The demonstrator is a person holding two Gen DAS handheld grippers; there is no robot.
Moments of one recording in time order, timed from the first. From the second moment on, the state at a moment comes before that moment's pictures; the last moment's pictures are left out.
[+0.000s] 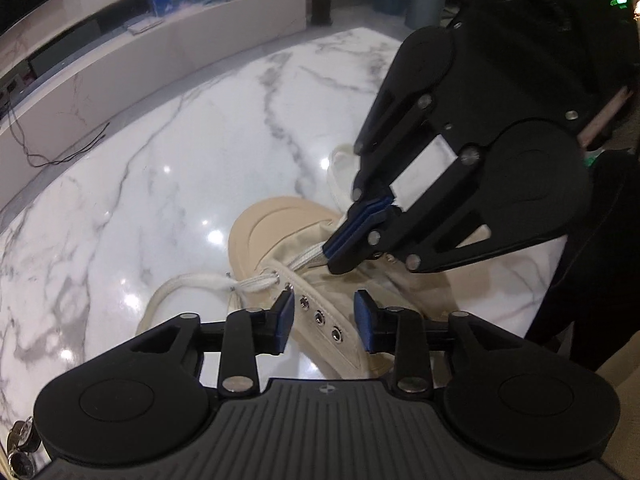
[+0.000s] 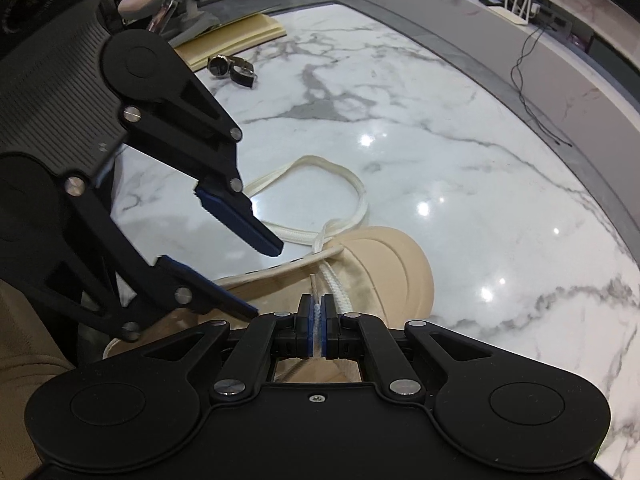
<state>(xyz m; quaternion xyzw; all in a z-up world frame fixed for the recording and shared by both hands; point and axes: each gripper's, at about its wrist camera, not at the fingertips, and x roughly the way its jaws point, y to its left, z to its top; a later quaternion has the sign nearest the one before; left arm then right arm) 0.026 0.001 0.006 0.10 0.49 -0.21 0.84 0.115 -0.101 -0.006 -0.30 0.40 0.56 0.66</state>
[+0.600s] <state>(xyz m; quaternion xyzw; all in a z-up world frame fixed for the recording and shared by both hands) 0.029 0.010 0.003 0.10 0.49 -0.18 0.85 0.112 -0.074 -0.008 -0.35 0.40 0.58 0.61</state>
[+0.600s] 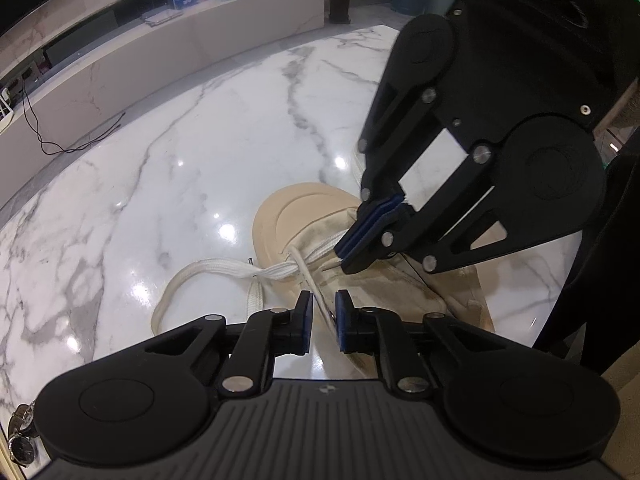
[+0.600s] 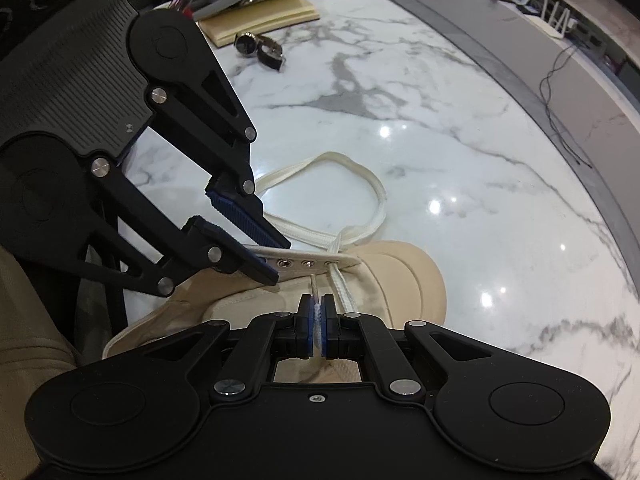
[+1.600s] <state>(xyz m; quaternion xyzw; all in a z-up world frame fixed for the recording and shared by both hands) 0.031 0.015 0.018 0.25 0.44 -0.27 0.82 0.111 -0.062 -0.009 -0.36 0.39 0.59 0.60</state>
